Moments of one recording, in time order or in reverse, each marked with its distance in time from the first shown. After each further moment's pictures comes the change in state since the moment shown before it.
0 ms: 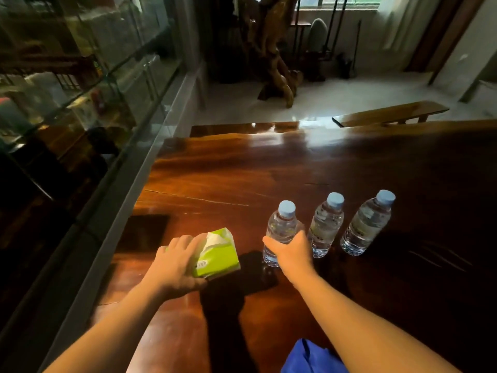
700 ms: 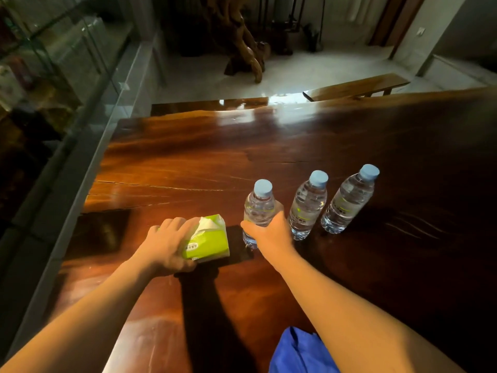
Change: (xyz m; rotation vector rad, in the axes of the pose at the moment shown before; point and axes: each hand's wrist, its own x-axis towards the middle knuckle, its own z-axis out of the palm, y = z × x) left_hand 0.080 -0.011 0.039 0.056 -0.117 0.160; right_hand 0.020 0.013 0.013 0.016 -0.001 0.042
